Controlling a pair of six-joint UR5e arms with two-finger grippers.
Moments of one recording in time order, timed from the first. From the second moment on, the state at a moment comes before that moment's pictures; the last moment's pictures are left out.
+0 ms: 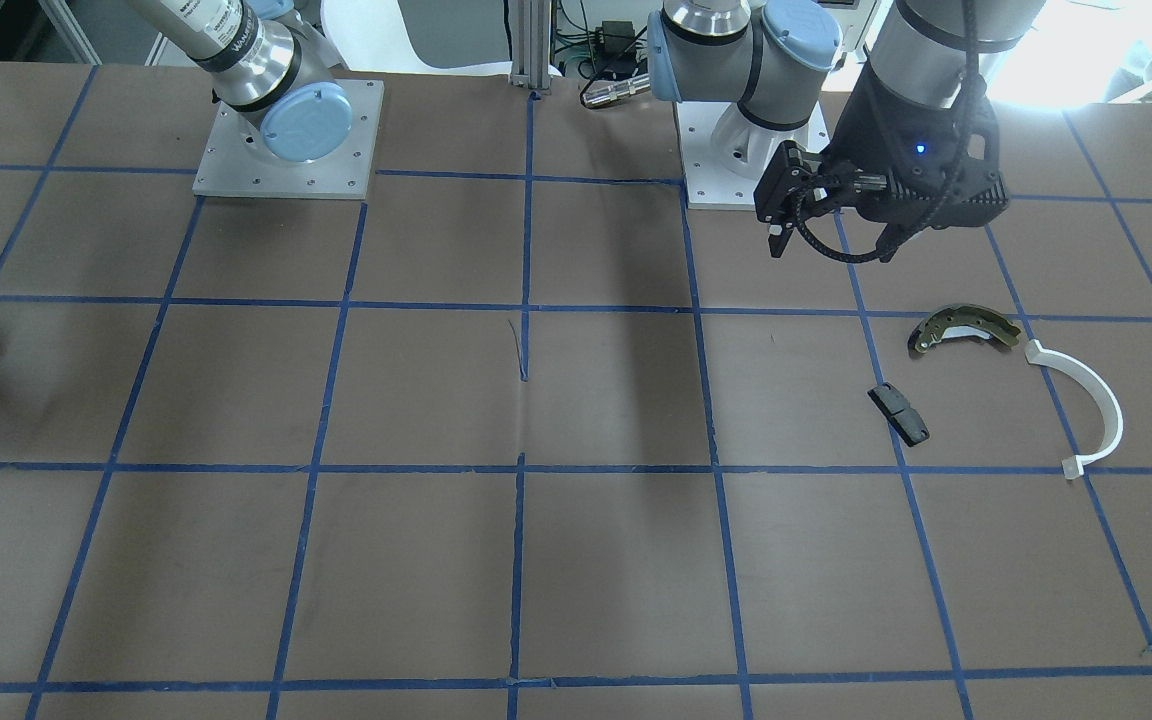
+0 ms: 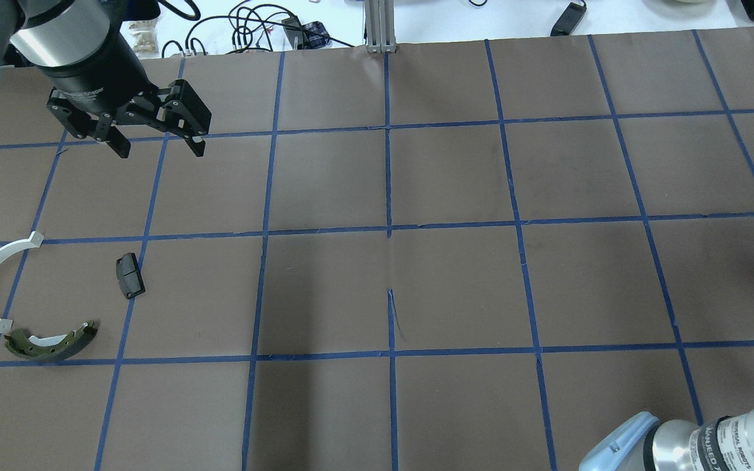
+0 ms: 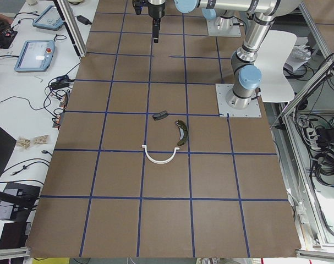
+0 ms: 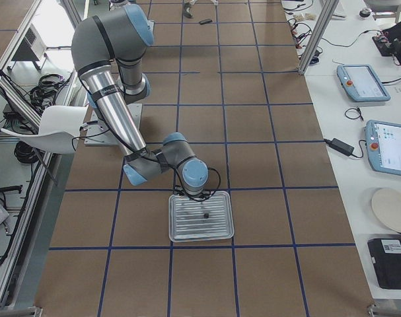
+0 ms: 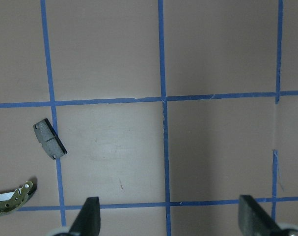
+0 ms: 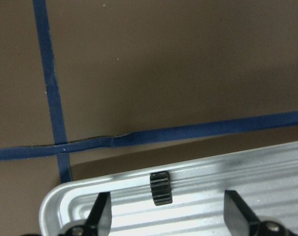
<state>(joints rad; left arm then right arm) -1.54 -1.56 -1.52 -1.61 1.58 0.06 0.54 -1.15 1.84 -2.15 -1.57 -2.47</state>
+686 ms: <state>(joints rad) -1.54 -1.56 -1.52 -1.61 1.58 0.06 0.54 -1.15 1.87 -2.17 -1.57 -2.49</state>
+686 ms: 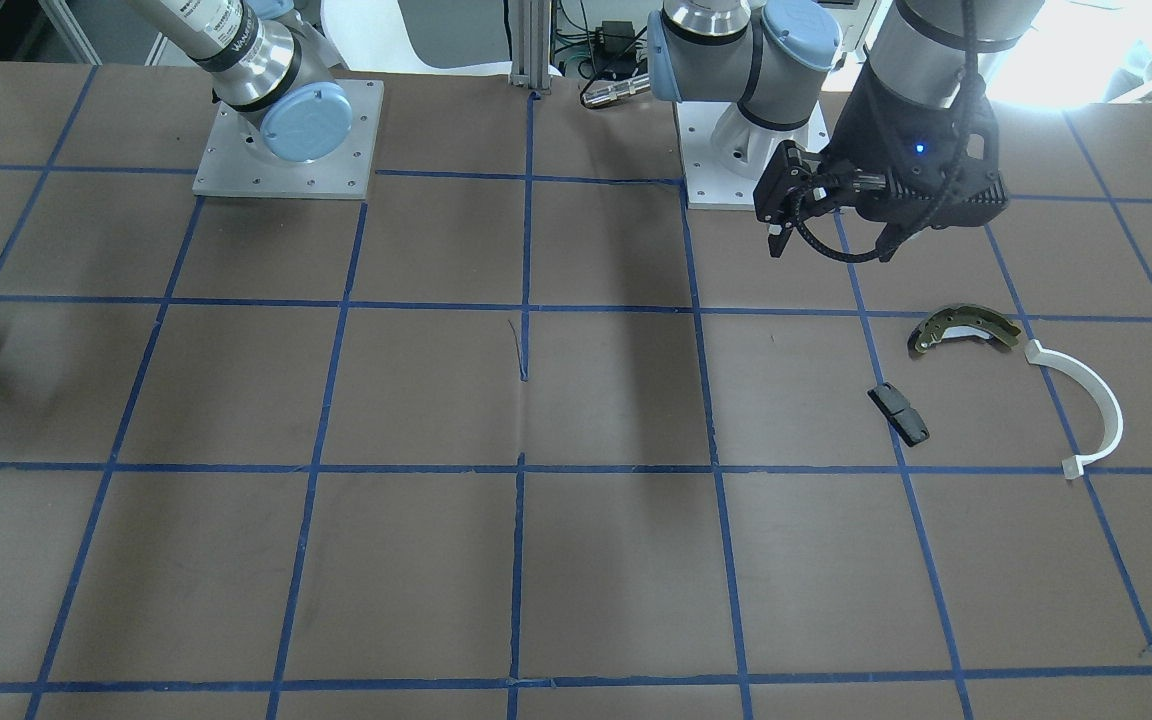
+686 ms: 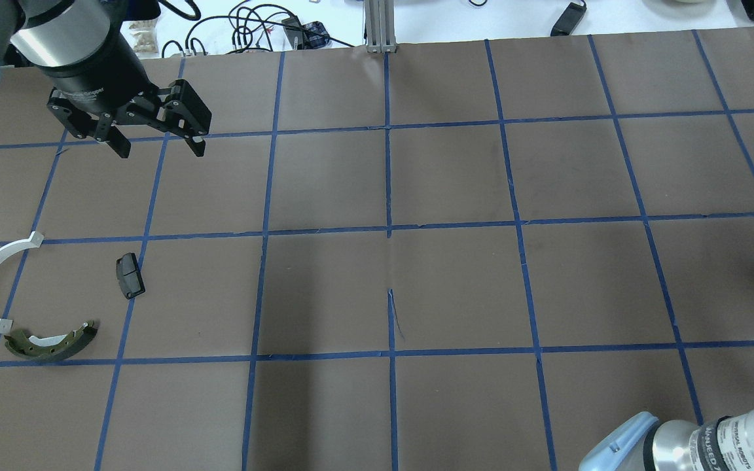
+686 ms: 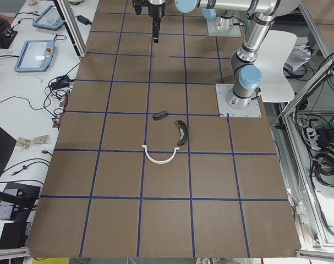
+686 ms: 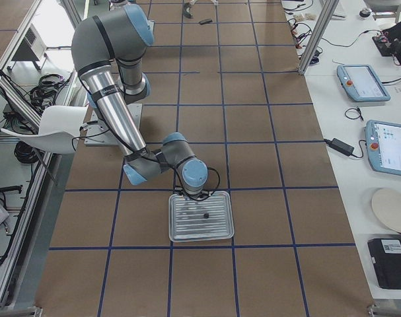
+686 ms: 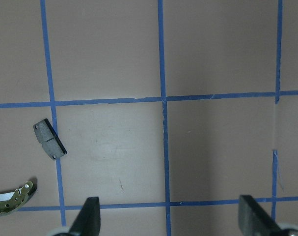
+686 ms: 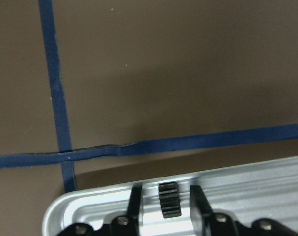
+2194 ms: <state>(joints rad) -1.54 -1.56 -1.53 -1.61 1.58 0.06 0.81 -1.57 1.99 -1.99 -1.49 -1.74</state>
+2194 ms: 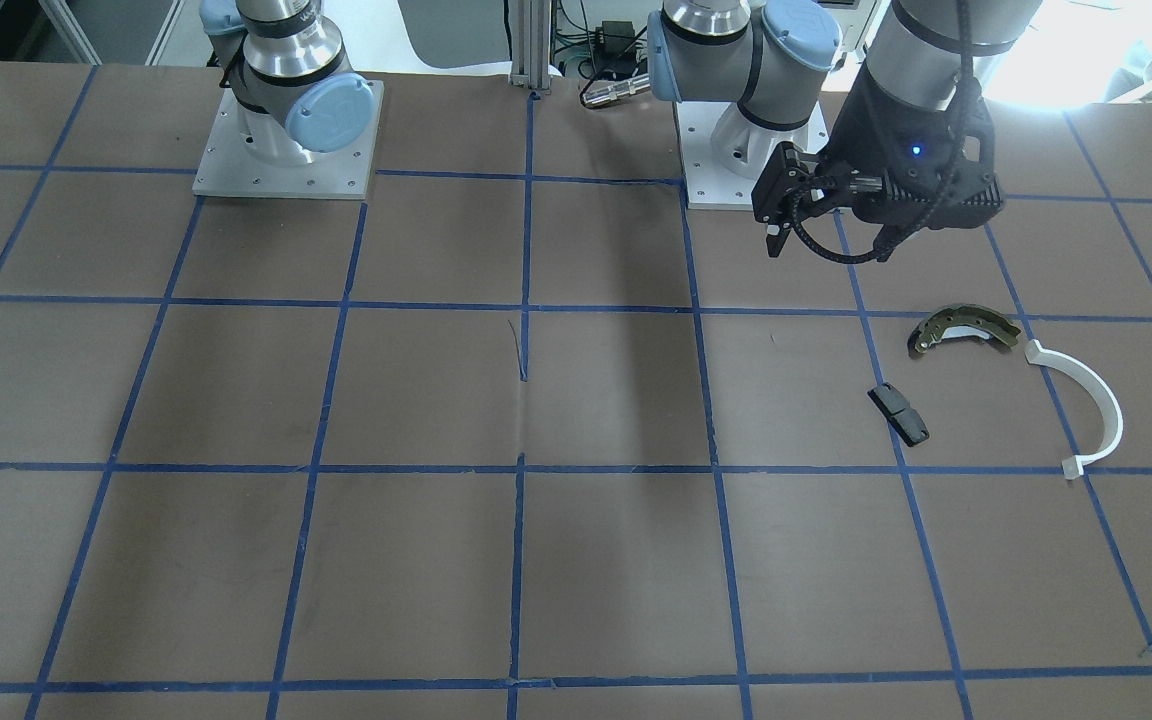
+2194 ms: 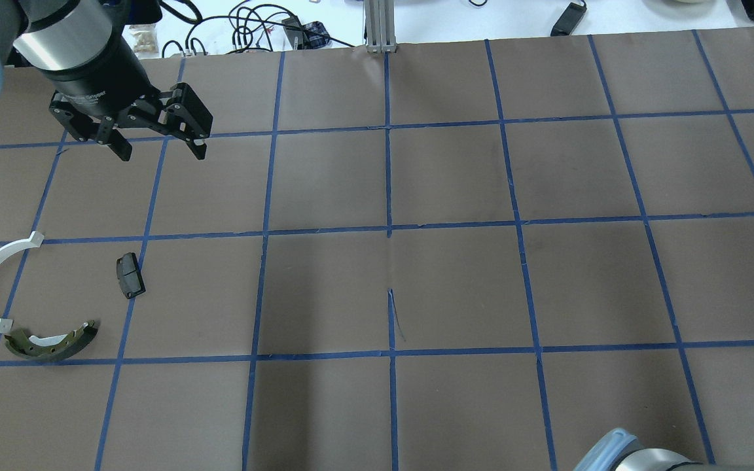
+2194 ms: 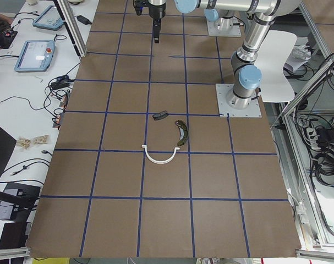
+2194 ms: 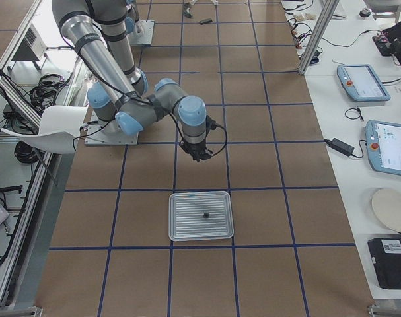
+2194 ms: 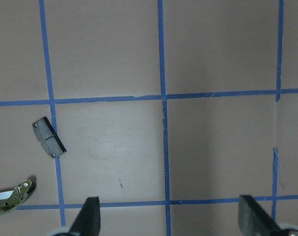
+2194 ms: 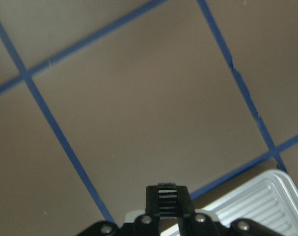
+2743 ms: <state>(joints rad) -1.54 -1.56 -1.53 -1.61 1.58 0.06 1.38 -1.58 2.01 -2.08 -1.47 -0.82</state>
